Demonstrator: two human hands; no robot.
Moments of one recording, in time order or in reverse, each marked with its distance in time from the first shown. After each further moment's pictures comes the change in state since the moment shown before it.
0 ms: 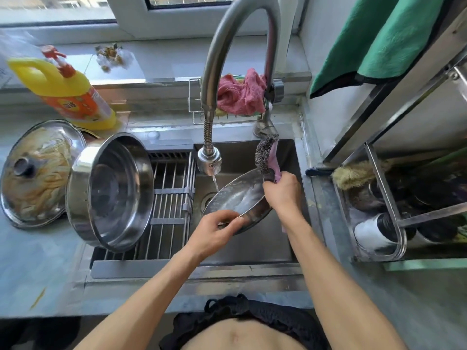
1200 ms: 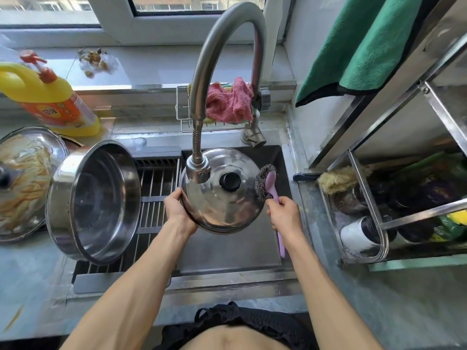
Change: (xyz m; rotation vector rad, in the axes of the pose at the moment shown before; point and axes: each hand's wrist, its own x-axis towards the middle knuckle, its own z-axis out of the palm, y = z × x) left_hand 0.075 -0.010 -0.036 -1.250 0.531 -0.598; right_hand 0.002 0.061 -0.001 0.289 -0.087 0.172
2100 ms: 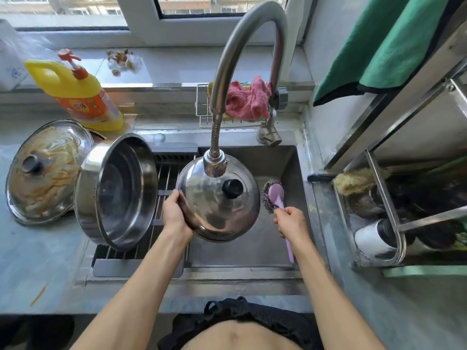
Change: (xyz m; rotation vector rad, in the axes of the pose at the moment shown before) left_hand -0.033 0.014 -0.035 0.017 0.085 0.140; right_hand -0.008 0.019 0.010 -0.094 -0.059 0.064
